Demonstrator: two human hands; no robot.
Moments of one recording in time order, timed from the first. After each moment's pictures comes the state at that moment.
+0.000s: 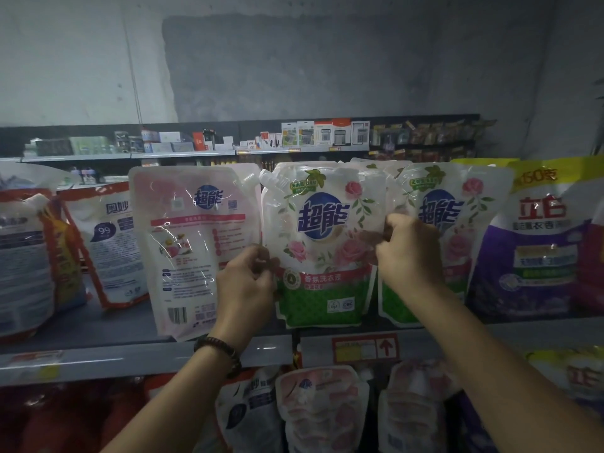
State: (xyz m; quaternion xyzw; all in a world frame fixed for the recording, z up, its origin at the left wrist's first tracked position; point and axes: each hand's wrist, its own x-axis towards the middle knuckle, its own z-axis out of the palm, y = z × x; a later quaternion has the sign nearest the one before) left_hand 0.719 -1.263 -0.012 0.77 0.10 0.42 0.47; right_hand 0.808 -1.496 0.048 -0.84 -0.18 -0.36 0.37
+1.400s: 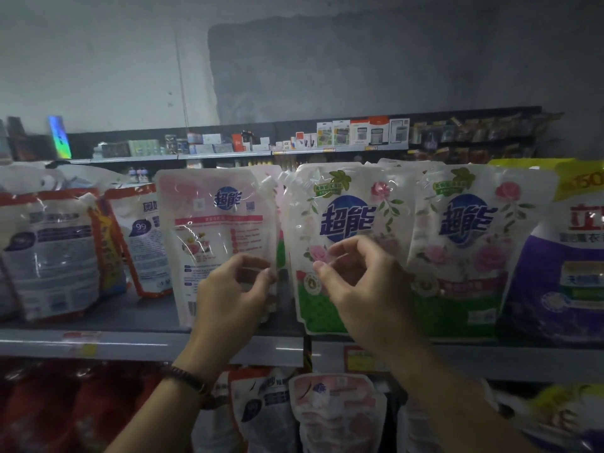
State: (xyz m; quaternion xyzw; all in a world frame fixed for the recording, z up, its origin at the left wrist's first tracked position) left_hand 0.656 -1.279 0.005 0.77 0.14 0.43 0.45; right_hand 0.732 -1.471 0.031 -0.71 -0.34 -0.17 0.59
